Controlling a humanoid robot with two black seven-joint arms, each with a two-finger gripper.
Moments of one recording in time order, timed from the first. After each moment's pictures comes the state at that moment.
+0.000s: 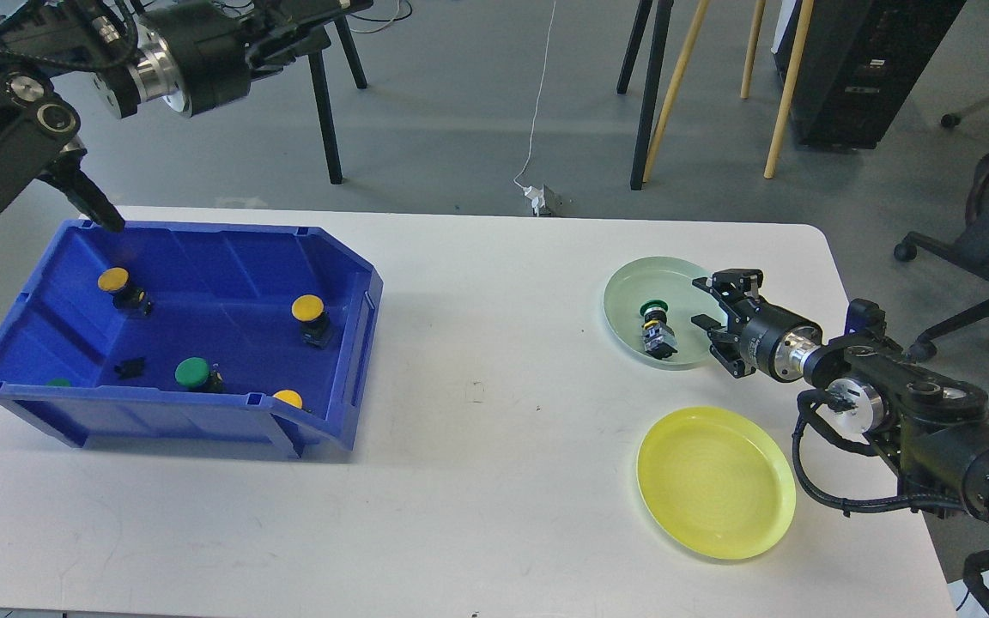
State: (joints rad) left arm -1.08 0.56 -0.69 -0.96 1.20 -0.49 -0.24; right arm 0.76 -0.24 0.29 0.41 -0.24 0.32 0.18
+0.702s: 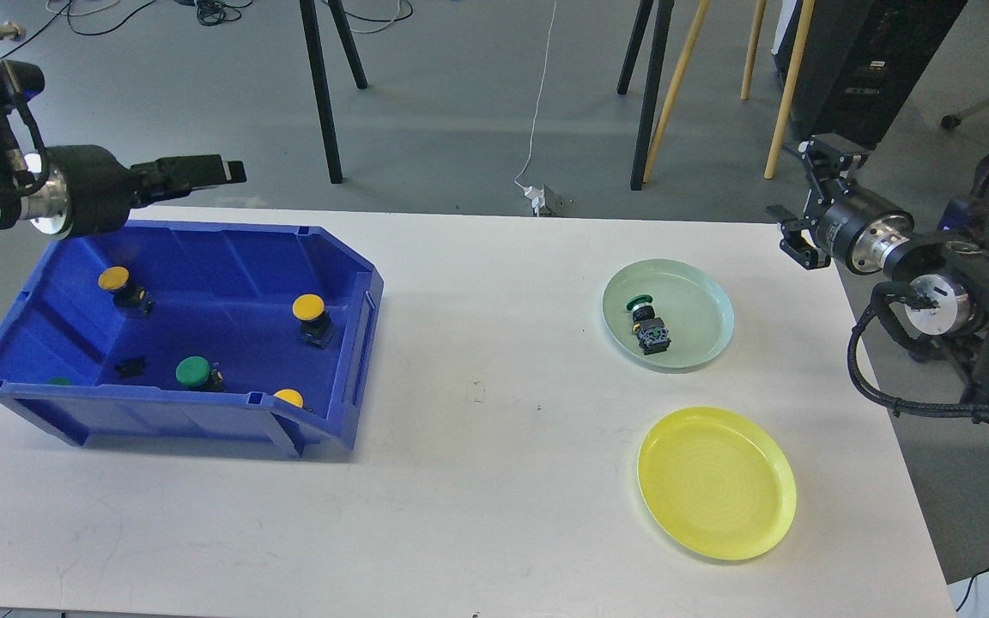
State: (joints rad) left arm -1.04 0.89 -0.26 -1.04 1.27 -0.49 -0.22; right arm 0.92 -0.38 0.45 0.42 -0.22 0.33 0.14
